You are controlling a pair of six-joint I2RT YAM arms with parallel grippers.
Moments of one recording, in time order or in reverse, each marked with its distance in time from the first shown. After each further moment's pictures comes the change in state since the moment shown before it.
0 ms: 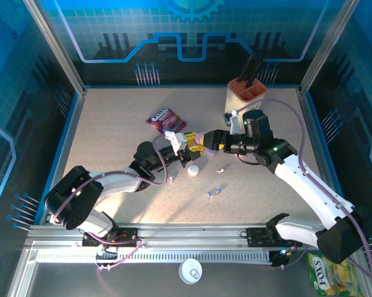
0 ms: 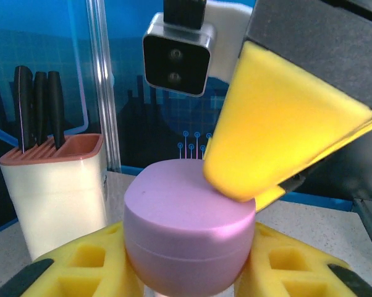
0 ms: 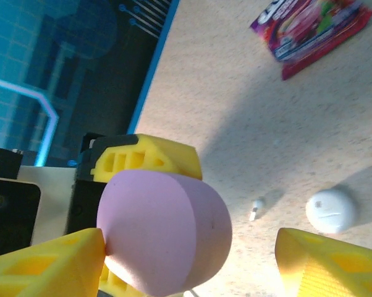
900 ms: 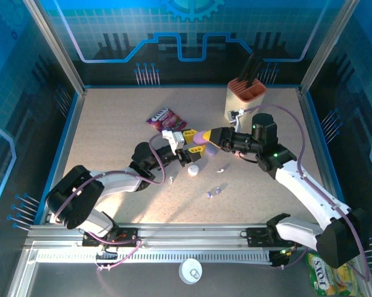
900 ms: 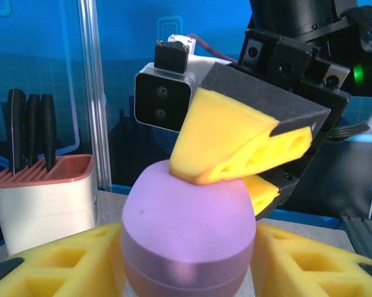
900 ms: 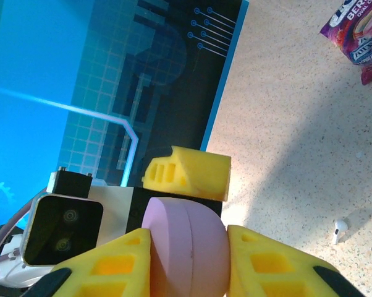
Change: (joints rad) left arm 0.007 0.006 -0.001 0.083 0.031 -0.040; right arm -0.076 -0.032 -0.151 0.356 -0.181 0.265
